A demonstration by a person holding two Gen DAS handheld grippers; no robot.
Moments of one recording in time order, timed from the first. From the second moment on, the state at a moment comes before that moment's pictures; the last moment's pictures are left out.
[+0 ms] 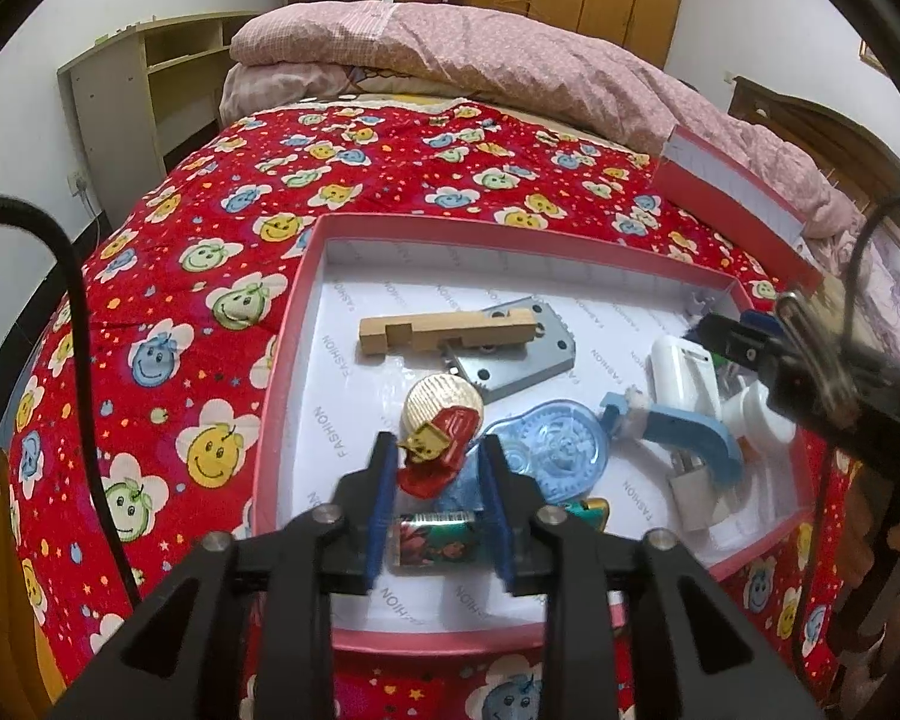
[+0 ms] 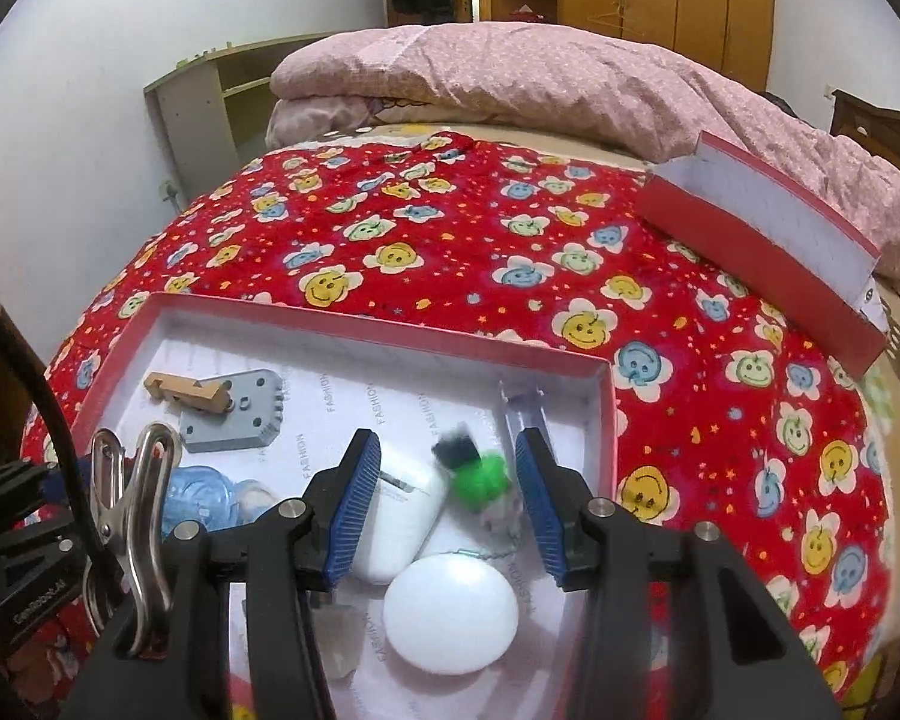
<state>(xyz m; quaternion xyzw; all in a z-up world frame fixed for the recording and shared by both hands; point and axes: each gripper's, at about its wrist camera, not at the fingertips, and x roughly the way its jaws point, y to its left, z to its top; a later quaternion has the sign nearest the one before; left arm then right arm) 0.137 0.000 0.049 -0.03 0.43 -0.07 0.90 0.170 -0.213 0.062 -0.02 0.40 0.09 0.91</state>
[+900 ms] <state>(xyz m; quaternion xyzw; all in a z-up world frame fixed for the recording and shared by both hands) 0.106 -0.003 0.069 -0.01 0.42 -0.06 0.91 0.114 -0.209 0.078 0.00 0.38 0.11 0.92</state>
